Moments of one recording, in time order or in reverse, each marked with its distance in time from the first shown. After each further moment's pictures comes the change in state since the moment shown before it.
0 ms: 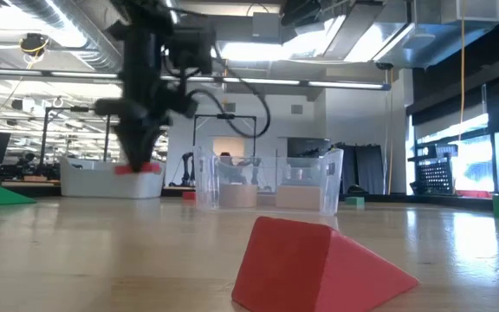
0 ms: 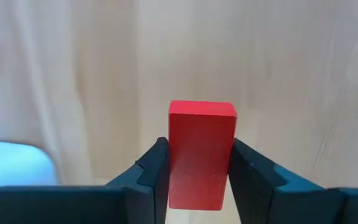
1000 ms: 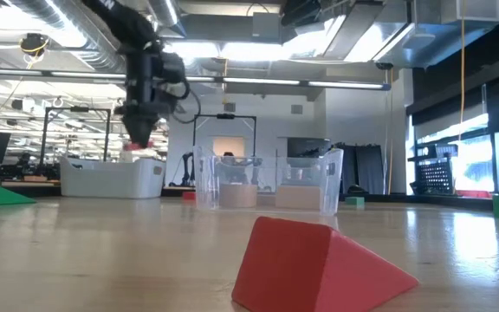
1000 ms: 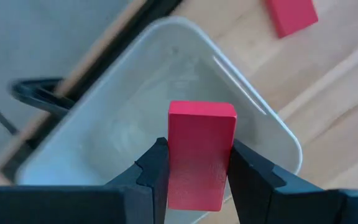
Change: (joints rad) left arm 0.726 -0.008 0.185 -0.077 0.052 -0.027; right arm 0.000 0.000 0.000 -0.001 0.000 0.003
